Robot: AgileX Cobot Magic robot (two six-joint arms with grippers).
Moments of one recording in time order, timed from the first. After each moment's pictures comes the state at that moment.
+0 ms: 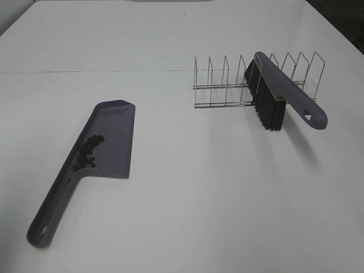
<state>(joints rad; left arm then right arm) 0.03 0.76 -0.84 -0.01 1.18 0.06 0.06 0.83 -0.91 0.12 1.22 0.03</state>
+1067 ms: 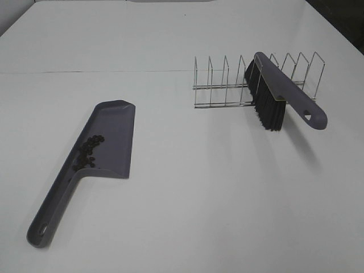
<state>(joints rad) 0.03 0.02 -0.58 0.11 1.23 0.00 0.06 -0.01 -0.50 -0.02 1.23 0.04</state>
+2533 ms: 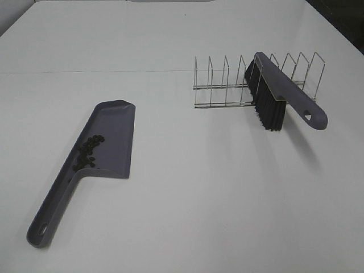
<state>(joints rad) 0.03 -0.01 -0.52 -0.05 1.08 0.06 0.06 -0.01 -0.46 -0.01 1.12 0.02</state>
